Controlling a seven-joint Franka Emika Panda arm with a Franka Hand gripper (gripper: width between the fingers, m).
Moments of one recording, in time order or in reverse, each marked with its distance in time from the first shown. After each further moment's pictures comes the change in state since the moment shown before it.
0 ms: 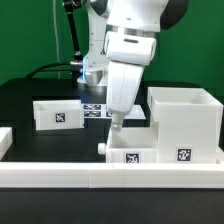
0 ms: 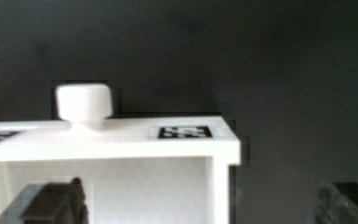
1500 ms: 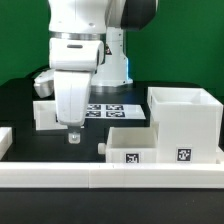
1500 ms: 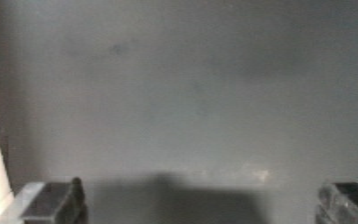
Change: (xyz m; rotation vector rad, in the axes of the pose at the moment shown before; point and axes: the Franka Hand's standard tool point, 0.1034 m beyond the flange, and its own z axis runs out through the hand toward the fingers) arm -0.058 0.040 0.019 -0.136 0.105 -0.054
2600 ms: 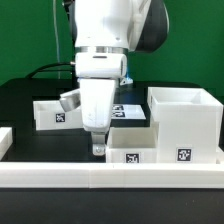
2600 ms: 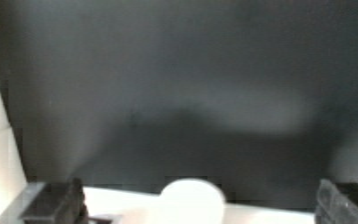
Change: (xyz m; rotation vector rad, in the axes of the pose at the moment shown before) arm 0.044 -0.001 0.023 -0.044 0.017 0.049
